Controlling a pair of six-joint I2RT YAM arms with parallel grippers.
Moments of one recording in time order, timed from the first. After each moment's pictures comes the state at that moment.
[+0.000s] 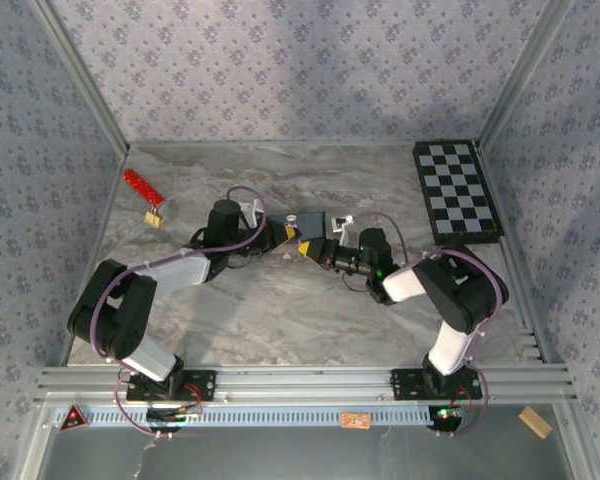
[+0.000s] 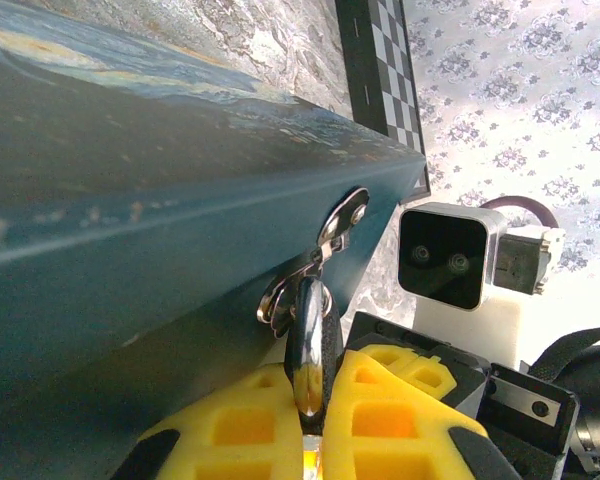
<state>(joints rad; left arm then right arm) -0.50 1.54 0.74 0.35 0.62 -0.96 0.56 1.74 0.53 1.06 -0.62 1.10</state>
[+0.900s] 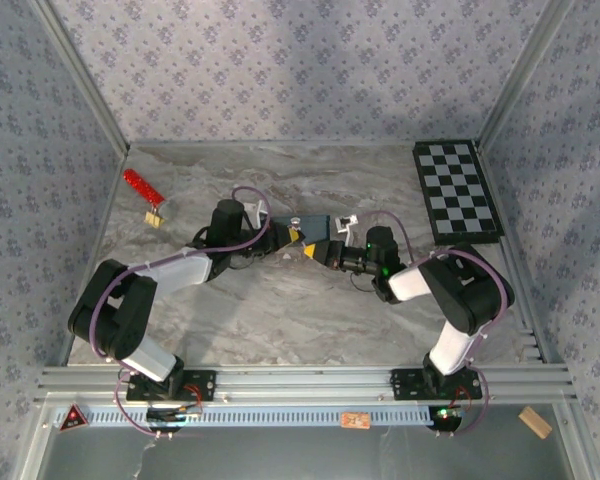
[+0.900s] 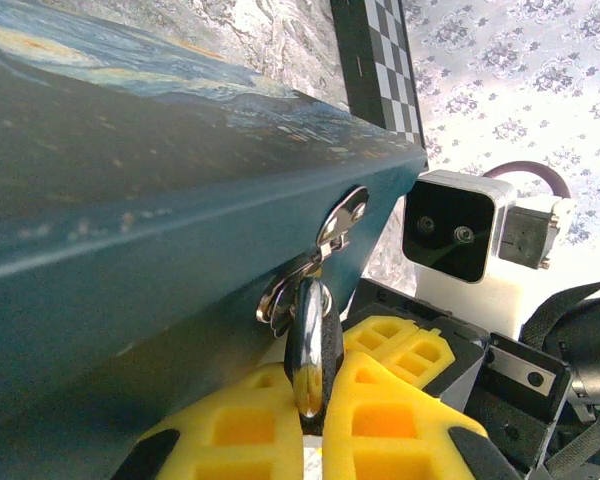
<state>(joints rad) -0.52 1.54 0.76 0.31 0.64 -0.93 0.50 1.72 0.51 1.03 -0.72 0.99</state>
